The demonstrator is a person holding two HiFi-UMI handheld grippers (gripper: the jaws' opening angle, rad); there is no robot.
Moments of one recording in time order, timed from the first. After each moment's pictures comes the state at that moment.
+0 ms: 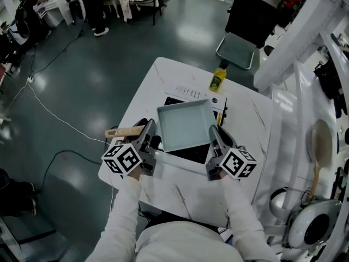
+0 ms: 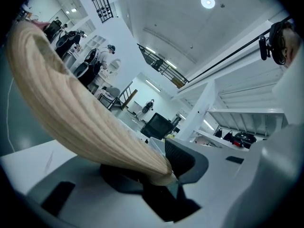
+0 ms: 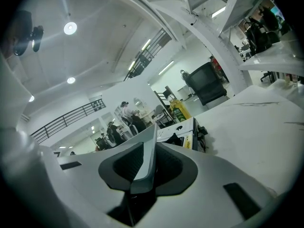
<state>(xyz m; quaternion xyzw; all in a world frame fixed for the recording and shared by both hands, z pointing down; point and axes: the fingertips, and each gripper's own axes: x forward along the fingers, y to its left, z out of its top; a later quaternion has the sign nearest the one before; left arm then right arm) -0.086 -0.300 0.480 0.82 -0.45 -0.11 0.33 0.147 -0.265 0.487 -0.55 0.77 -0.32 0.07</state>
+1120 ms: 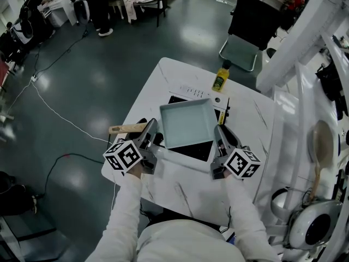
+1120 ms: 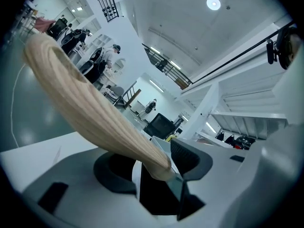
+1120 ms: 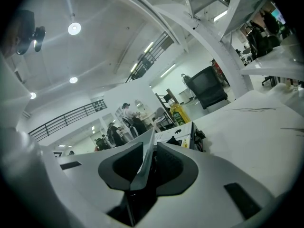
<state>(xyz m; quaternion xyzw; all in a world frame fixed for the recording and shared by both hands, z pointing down) -0.098 -0.293 0.486 0.81 -0.46 -0.12 0.35 0.156 -0.256 0.480 -0.56 0.77 -0.30 0.07</state>
